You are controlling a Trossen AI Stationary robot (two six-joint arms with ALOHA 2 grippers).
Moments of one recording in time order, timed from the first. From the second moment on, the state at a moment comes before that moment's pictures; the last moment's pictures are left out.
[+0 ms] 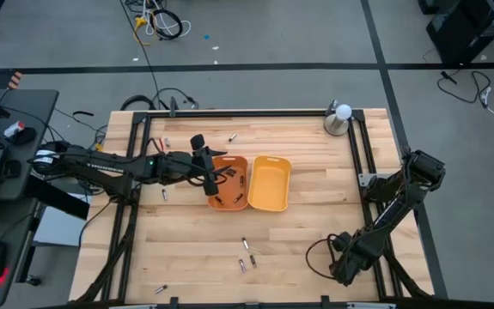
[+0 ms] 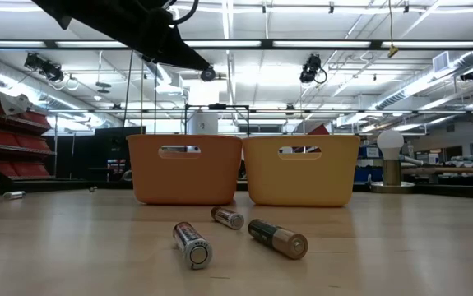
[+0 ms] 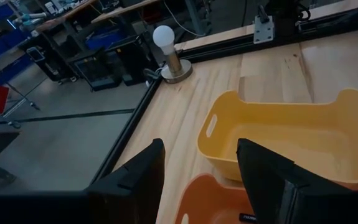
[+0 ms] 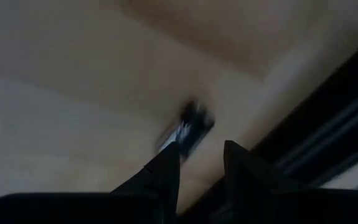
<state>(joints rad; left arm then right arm) -0.03 1.17 0.70 0.16 -0.44 0.23 0.95 1.65 0.88 -0.76 -0.48 2.04</state>
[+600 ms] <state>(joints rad) -0.03 1.17 0.70 0.14 -0.44 0.22 0.95 1.65 0.89 -0.78 -0.54 2.14</state>
